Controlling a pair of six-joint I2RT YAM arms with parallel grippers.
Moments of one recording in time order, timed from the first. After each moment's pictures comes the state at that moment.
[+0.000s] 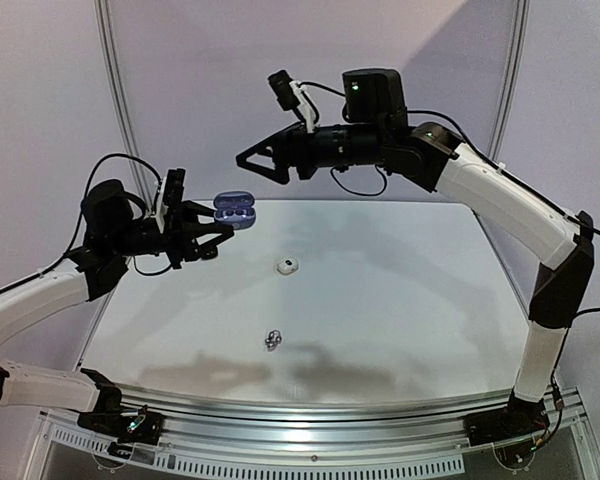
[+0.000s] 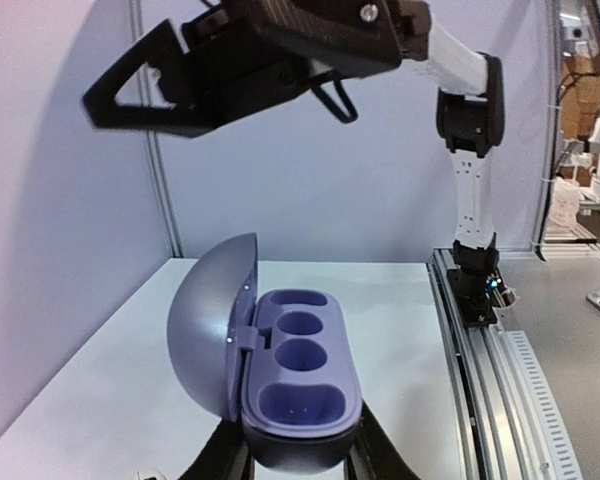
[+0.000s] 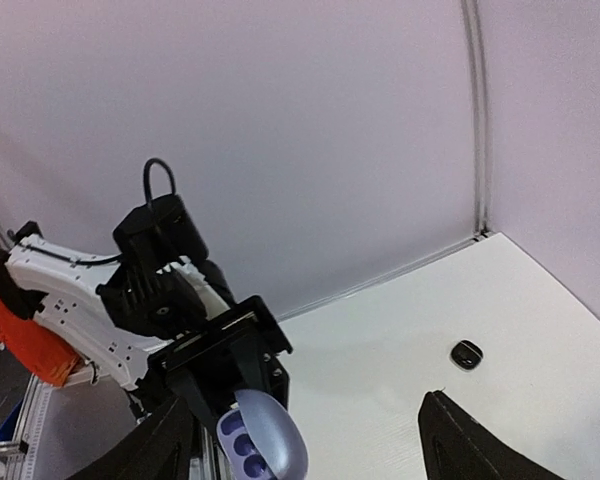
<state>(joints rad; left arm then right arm) -0.44 1.10 0.76 0.39 0.94 0.06 0.93 1.91 2.13 -0.39 -0.47 0.18</state>
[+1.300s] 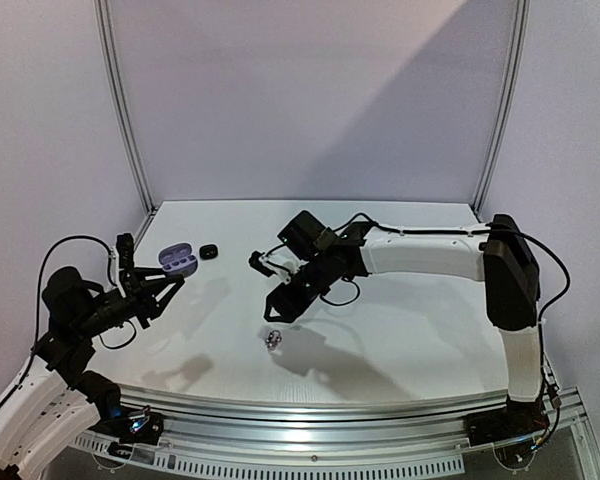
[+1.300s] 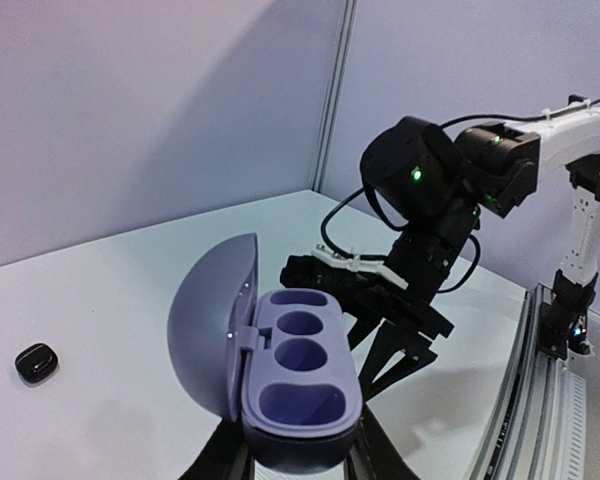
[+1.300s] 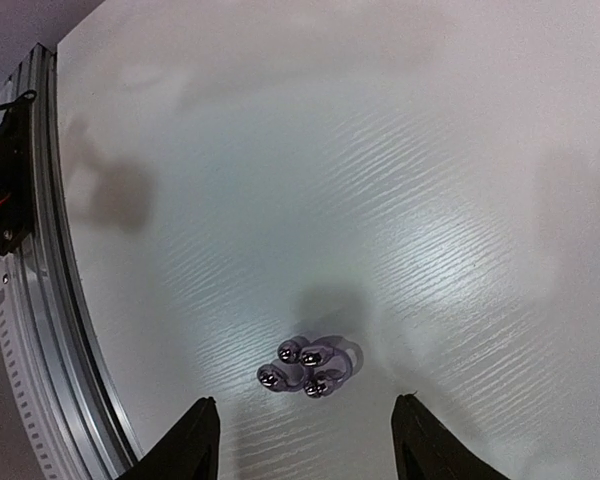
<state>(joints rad) -0.30 0.40 0.26 0.12 0.57 -0.18 1.00 2.12 1.72 -0.57 -0.27 0.09</state>
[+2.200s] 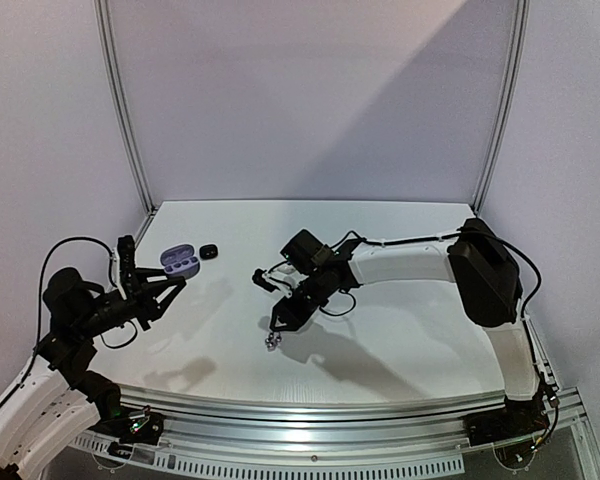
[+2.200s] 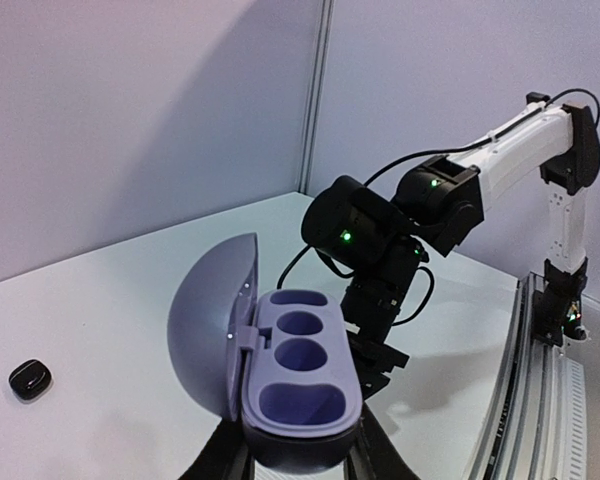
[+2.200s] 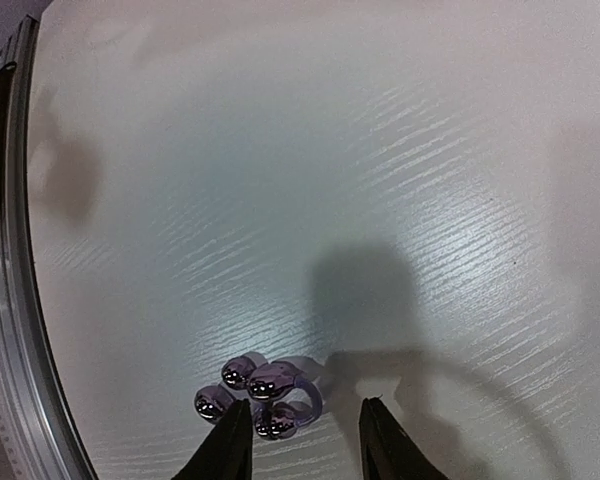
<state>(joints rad) -0.29 0.41 0.25 0.17 0.62 -0.14 0.96 2.24 1.68 -0.46 -0.37 0.05</state>
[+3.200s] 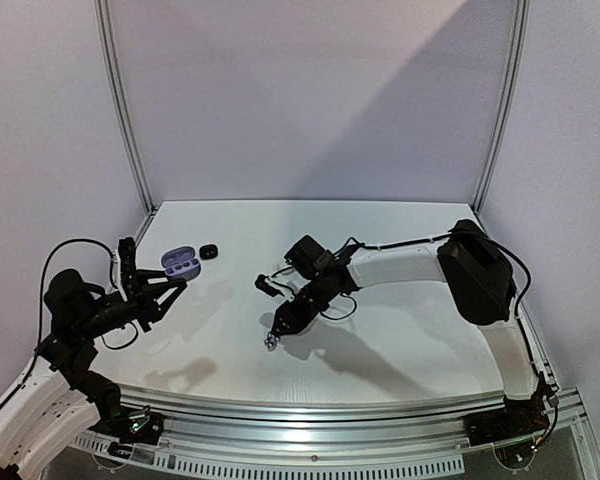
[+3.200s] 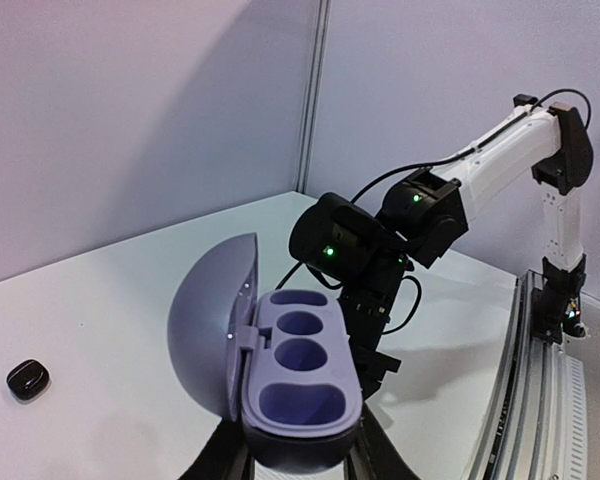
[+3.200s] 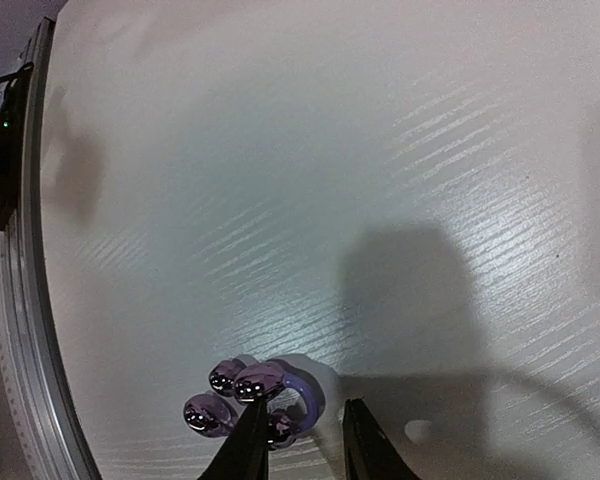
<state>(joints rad) -0.29 0.41 0.23 0.18 0.63 -0.14 0.94 2.29 1.67 -0.42 -0.48 0.07</state>
